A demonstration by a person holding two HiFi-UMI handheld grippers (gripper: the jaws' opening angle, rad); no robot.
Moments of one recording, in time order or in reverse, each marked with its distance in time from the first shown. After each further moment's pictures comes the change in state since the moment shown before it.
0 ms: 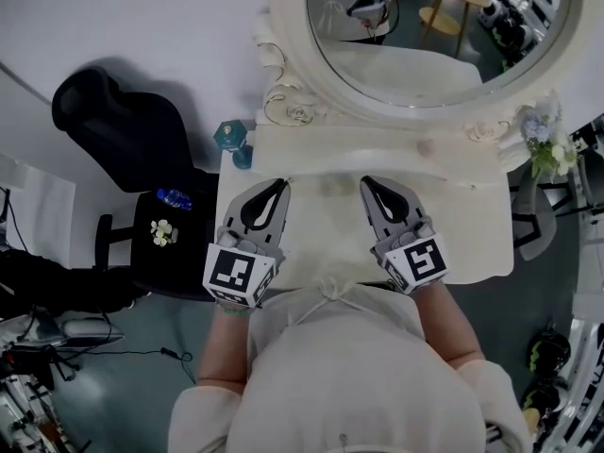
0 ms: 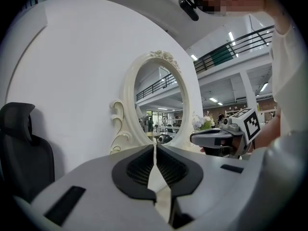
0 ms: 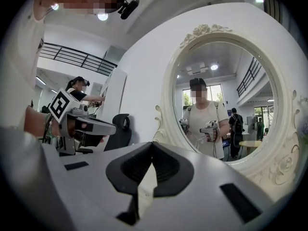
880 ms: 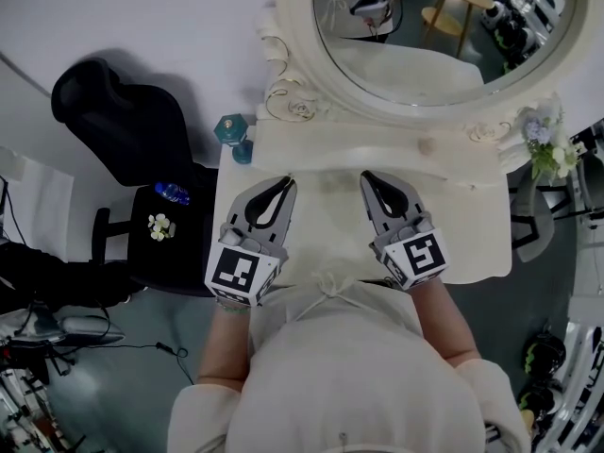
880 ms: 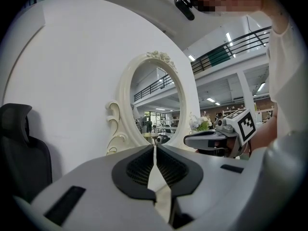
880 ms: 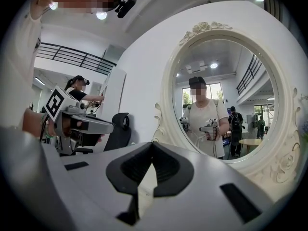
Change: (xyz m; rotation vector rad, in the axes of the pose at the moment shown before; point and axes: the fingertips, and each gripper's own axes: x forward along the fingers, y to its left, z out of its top) left arm -0.001 -0.011 0.004 0.009 -0.011 -0.025; right arm 0.004 0.000 -0.004 0.015 0.016 -0.003
